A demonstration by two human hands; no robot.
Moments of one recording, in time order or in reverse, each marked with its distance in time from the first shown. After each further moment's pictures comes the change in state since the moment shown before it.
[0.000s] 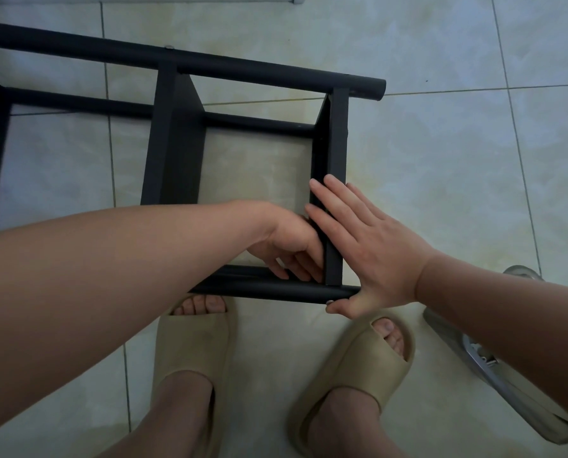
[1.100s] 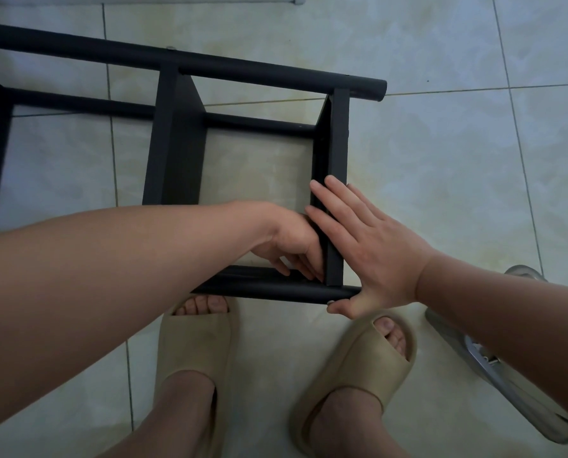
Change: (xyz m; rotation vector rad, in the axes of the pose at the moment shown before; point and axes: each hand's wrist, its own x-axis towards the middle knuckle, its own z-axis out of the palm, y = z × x) left_hand 0.000 0.000 0.001 0.036 0.049 0.040; right_hand 0.001 -0.001 -0.001 -0.001 -0.008 0.004
